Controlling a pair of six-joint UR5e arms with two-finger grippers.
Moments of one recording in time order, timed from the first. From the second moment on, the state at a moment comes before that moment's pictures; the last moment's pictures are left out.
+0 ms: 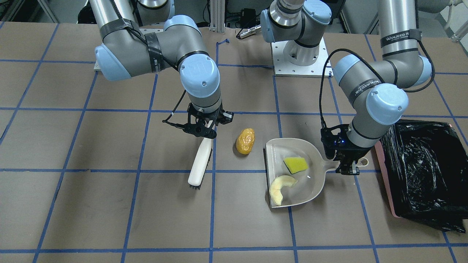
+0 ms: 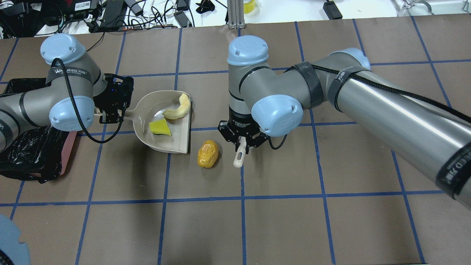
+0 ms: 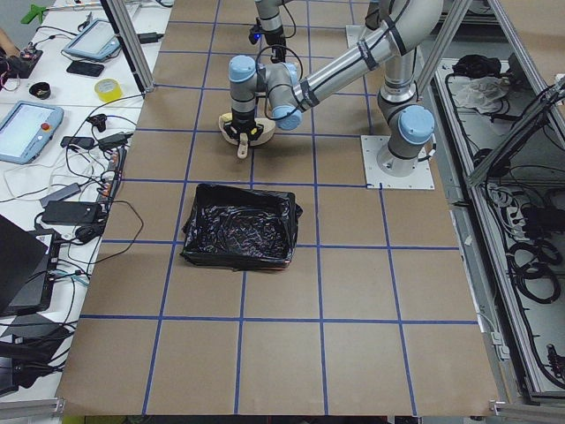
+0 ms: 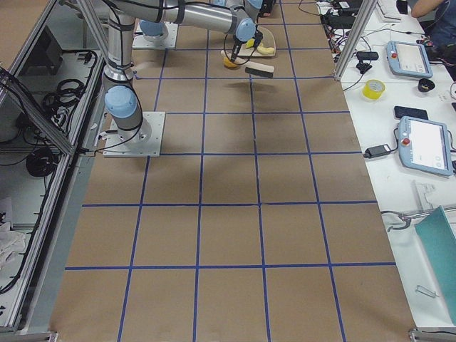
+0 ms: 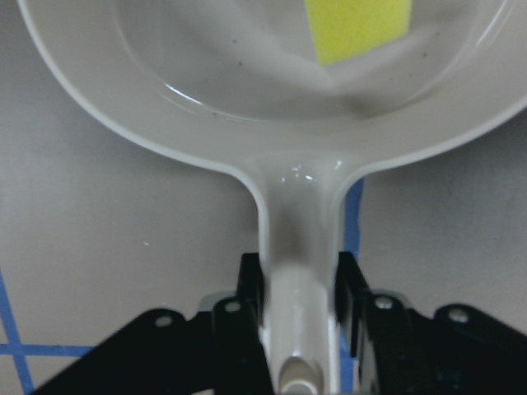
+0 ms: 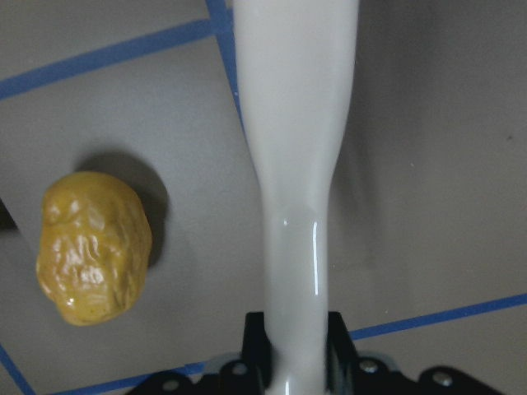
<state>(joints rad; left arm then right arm) -1.35 -1.83 -1.92 -0.89 1.64 1.81 1.98 -1.26 1.73 -1.84 -1.42 0.66</state>
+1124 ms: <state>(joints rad) -1.35 -1.68 -2.13 -0.89 1.67 1.79 2.22 -1.21 1.87 -2.16 -1.42 0.94</state>
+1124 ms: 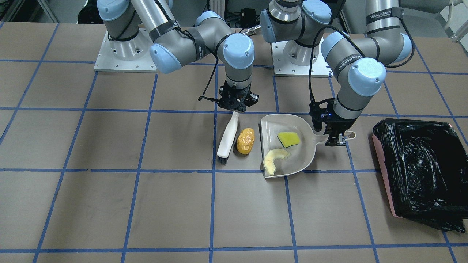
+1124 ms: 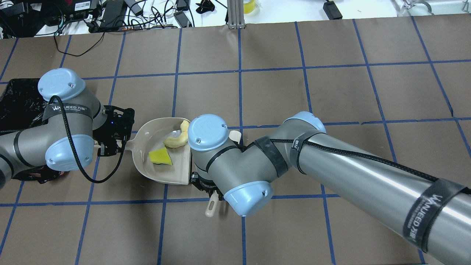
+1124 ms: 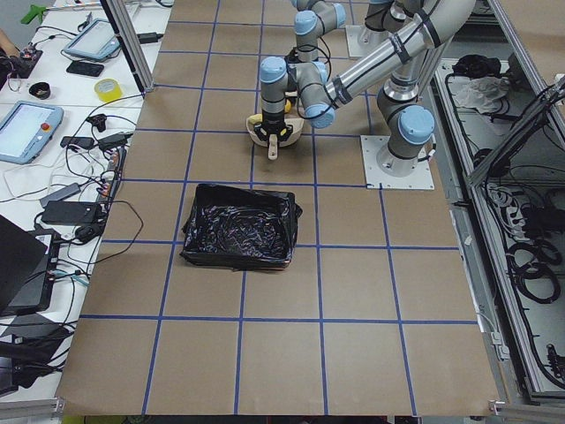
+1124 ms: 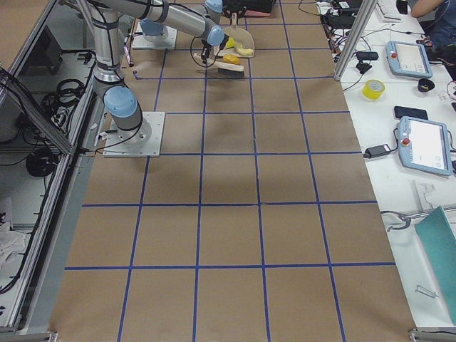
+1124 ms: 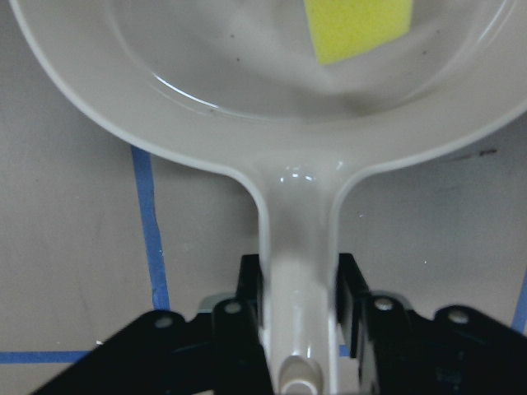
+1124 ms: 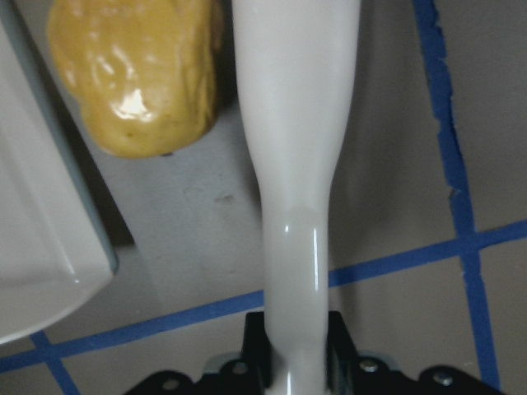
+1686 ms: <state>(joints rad) -1.37 -1.68 -2.12 -0.89 1.67 1.77 2.29 -1.08 1.66 -2.18 -1.42 0.95</state>
